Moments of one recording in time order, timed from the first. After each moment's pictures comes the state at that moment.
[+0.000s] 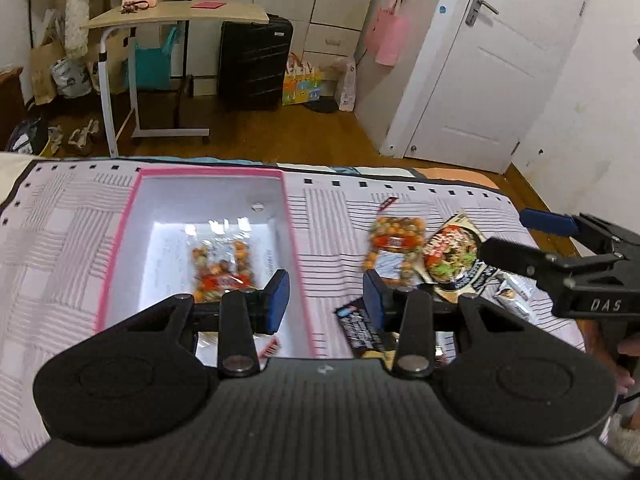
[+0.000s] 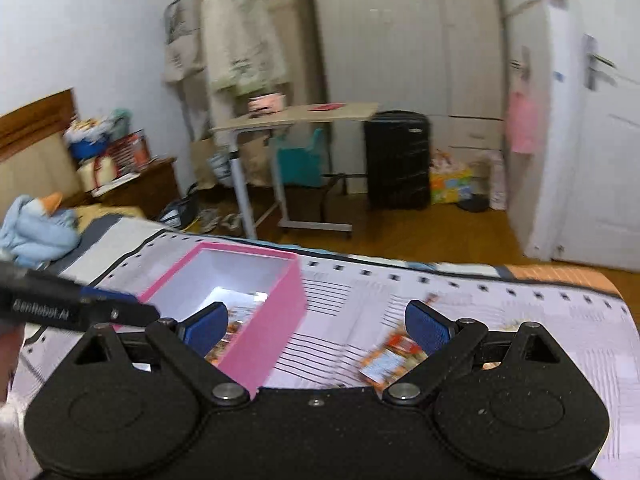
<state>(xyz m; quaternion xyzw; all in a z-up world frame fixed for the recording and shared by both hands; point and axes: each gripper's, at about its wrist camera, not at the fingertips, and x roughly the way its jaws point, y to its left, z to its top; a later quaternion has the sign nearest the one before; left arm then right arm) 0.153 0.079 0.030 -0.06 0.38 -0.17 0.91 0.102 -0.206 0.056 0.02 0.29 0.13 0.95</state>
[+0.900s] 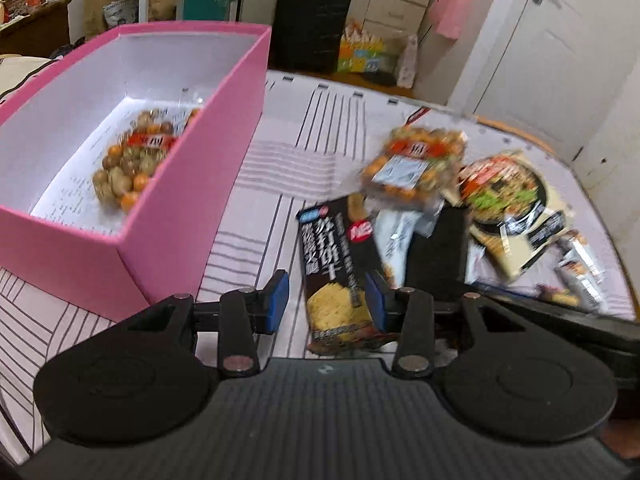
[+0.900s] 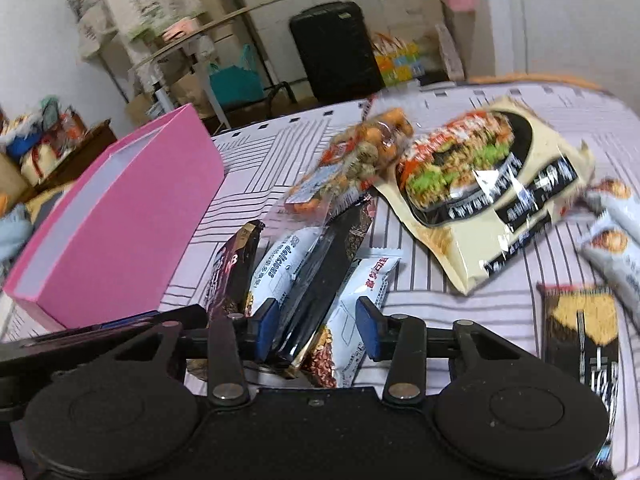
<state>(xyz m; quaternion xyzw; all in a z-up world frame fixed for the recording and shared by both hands) 0.142 -0.036 -0.135 -0.09 0.41 -0.06 0.91 0.124 -0.228 -0.134 0.09 0.40 0.10 0.91</state>
